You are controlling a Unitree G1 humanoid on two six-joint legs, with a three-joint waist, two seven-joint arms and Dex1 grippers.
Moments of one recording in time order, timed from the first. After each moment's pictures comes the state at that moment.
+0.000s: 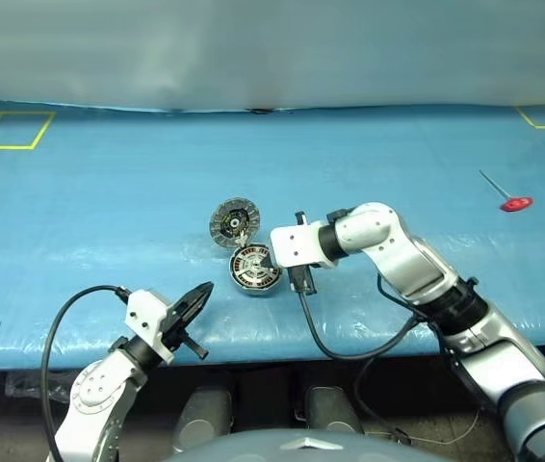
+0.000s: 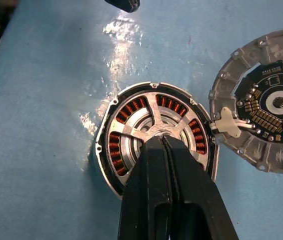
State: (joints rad) left arm 0.42 0.35 0.01 -0.44 -0.30 0.06 -0.56; right arm -0.56 -0.54 0.44 -0.18 -0.05 0.34 1.13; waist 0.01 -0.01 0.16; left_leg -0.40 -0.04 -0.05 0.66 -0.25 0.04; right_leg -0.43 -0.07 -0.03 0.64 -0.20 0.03
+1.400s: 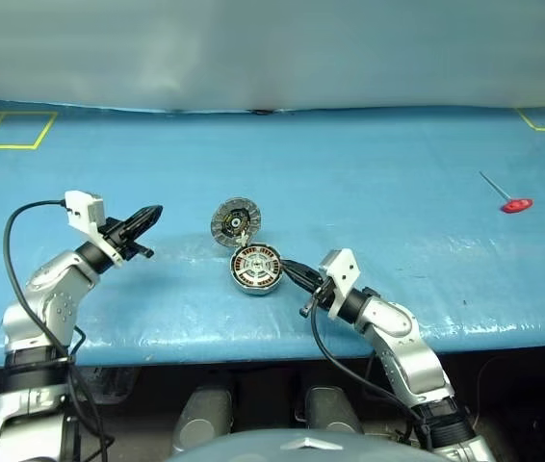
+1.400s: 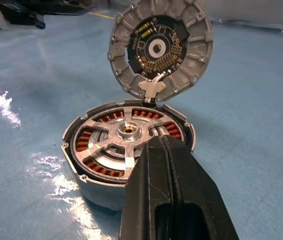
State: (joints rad) left arm -0.31 0.54 0.26 0.17 -0.64 0.49 -0.74; right arm 0.01 -0.24 0.18 -0.15 0.22 0.08 0.68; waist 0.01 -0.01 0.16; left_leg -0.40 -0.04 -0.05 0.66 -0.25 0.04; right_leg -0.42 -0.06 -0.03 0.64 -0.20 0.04
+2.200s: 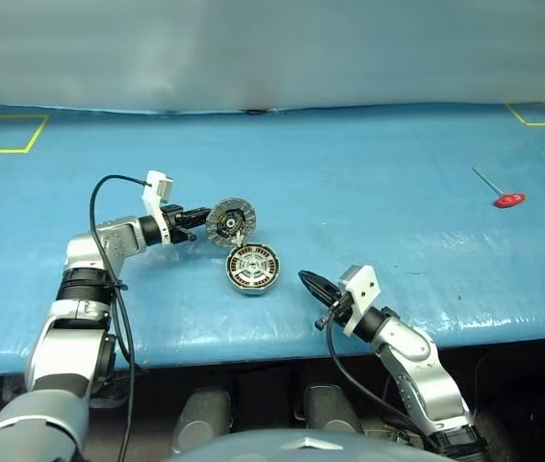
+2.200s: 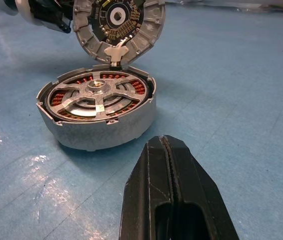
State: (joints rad) left arm -0.69 0.47 0.02 0.65 -0.47 0.61 -1.02; right arm 0.14 -0.28 0.15 -0.16 0.19 0.03 0.60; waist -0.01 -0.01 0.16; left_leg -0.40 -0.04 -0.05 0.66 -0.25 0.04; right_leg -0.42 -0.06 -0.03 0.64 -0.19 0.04
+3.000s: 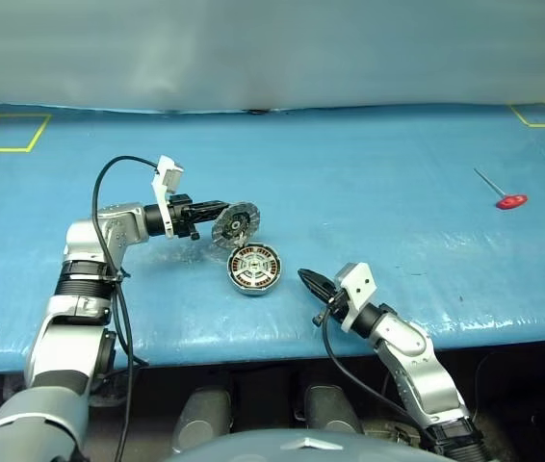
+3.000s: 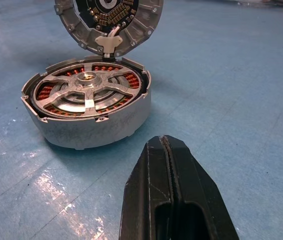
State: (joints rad) left arm -0.70 0.48 0.01 0.46 -0.45 0.69 -1.16; right arm 0.10 -0.28 0.15 -0.12 0.17 0.03 0.59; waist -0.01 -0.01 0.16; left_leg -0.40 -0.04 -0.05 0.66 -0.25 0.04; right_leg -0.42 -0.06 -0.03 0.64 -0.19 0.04
